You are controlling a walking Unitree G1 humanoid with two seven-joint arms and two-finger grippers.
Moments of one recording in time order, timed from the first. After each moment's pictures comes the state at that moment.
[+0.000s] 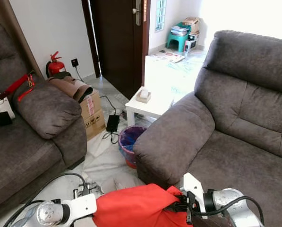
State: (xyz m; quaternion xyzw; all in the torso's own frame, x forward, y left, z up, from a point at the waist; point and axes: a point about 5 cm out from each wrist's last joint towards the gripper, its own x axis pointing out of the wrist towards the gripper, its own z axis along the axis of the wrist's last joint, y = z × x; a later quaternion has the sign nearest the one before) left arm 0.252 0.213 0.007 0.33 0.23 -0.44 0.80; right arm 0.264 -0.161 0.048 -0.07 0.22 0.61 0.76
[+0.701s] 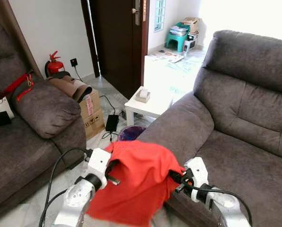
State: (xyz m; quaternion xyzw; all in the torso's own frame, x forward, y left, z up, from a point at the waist) left arm 0.295 0.137 0.073 0.06 -0.01 -0.19 0.98; right arm 0.284 -0.153 0.038 0.02 0.16 0.31 0.94
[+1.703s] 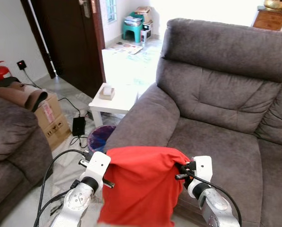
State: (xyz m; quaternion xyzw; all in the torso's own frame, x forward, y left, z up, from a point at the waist) left arm 0.289 0.156 0.067 0.15 0.04 -0.12 0.98; right arm 0.296 -0.150 0.045 0.06 0.15 0.14 0.98
